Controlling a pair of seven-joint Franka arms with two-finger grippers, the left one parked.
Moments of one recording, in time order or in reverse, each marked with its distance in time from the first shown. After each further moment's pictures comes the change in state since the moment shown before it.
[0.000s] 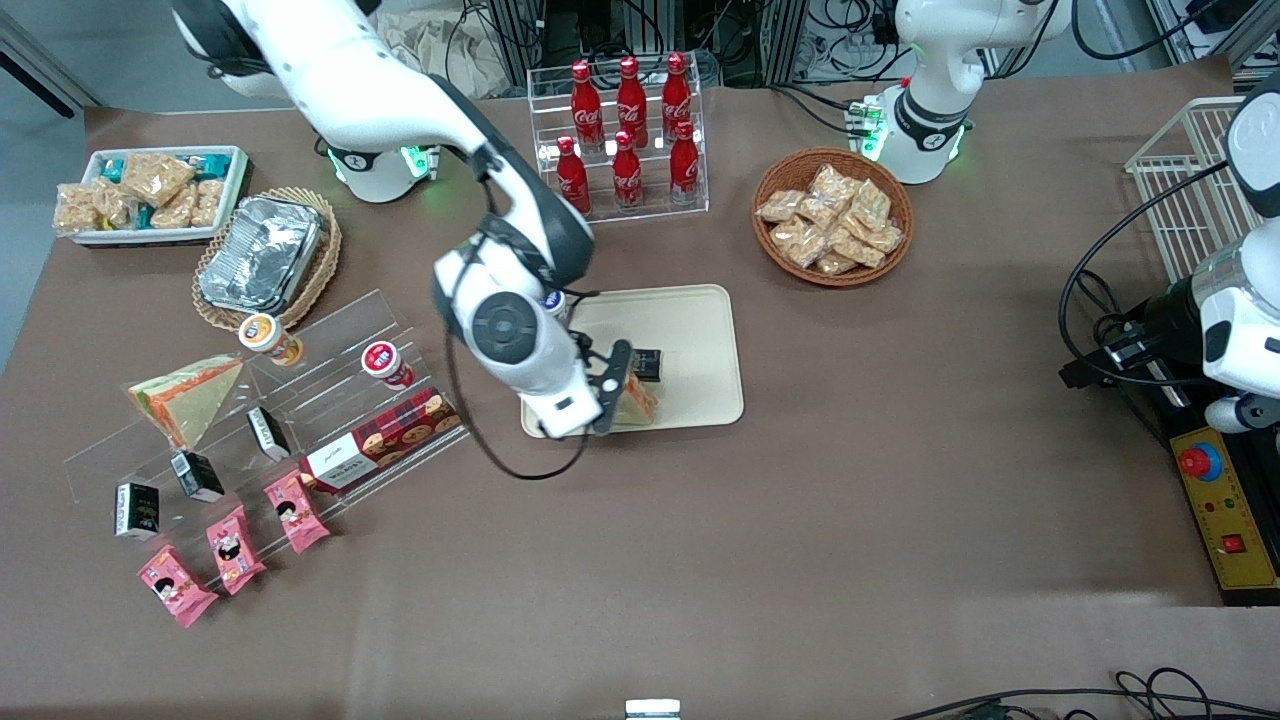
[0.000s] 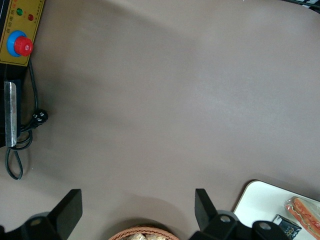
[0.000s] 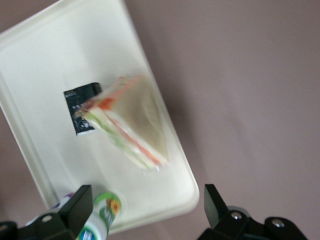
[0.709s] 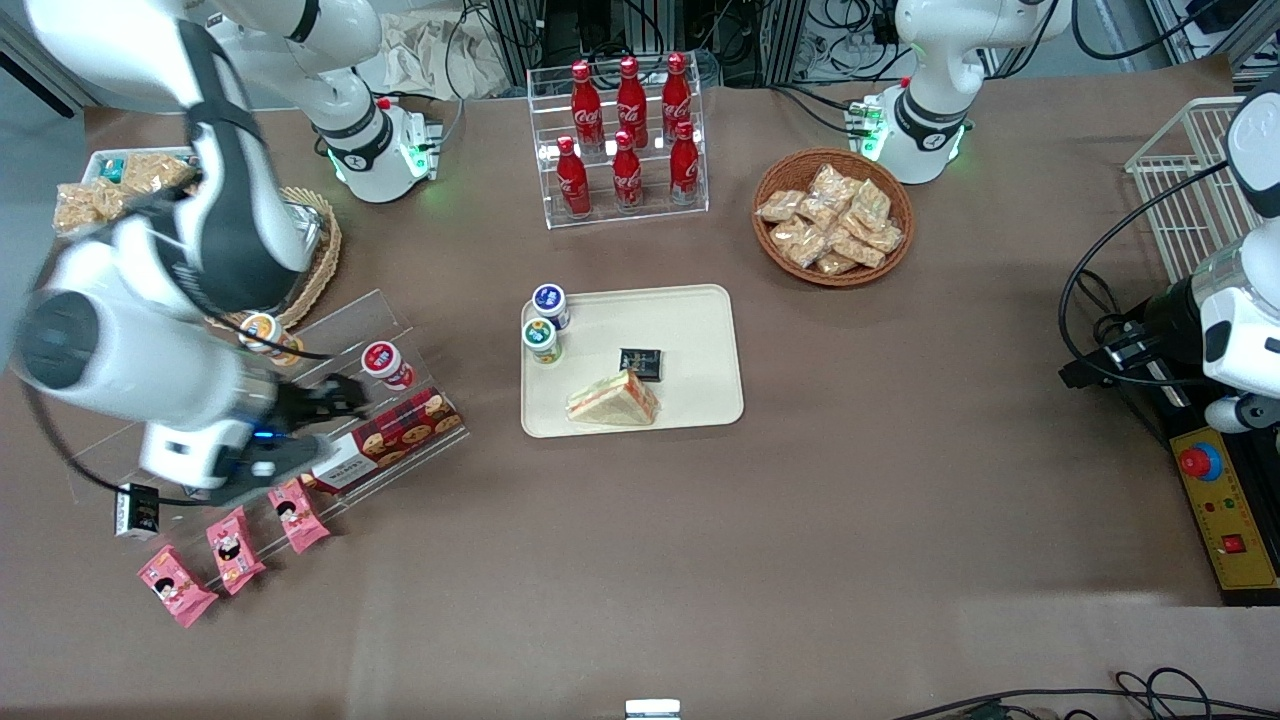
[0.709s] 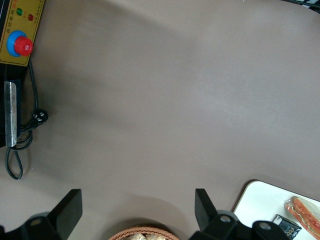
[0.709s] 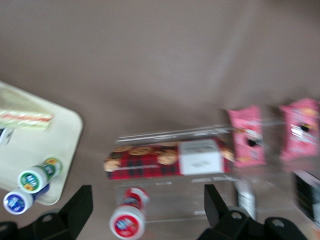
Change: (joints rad) arm -0.434 -0.253 -0.006 0.007 -0.087 -0.212 0.366
